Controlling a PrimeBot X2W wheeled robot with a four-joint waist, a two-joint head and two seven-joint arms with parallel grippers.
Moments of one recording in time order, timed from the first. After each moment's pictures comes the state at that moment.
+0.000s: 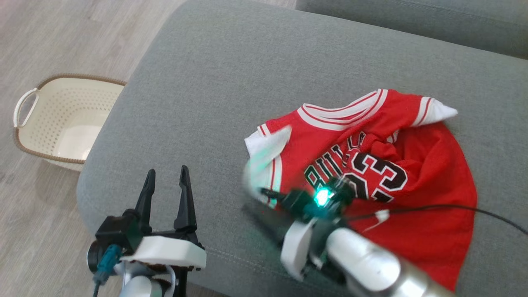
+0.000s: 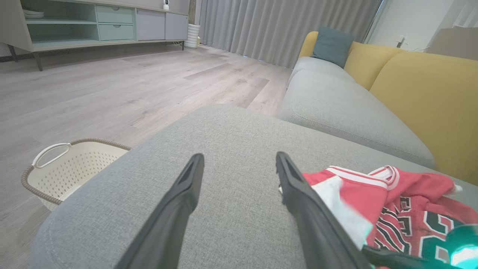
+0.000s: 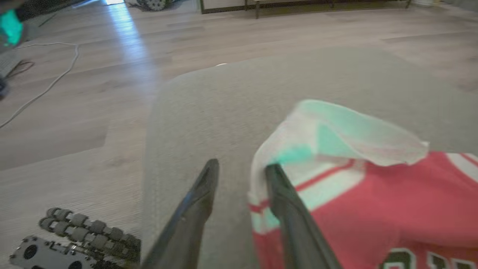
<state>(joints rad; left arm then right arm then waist) 0.02 0.05 -0.30 0.04 -0.30 0.18 -0.25 -0.52 -0.08 0.91 0.66 0.26 0.13 -0.08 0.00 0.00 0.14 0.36</state>
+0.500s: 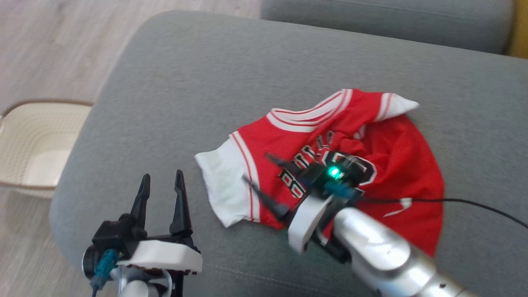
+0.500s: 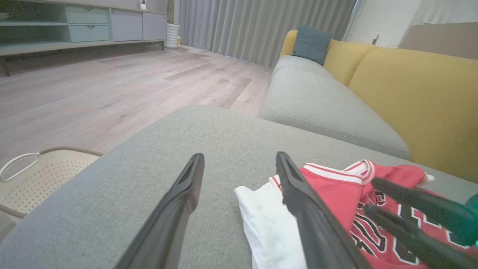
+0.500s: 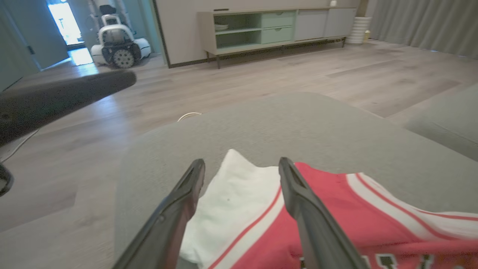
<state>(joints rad) 0.04 0.05 -0.27 0.04 -0.29 0.18 -0.25 -0.55 -0.07 0.90 0.63 0.35 0.13 -0.18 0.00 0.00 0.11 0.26</state>
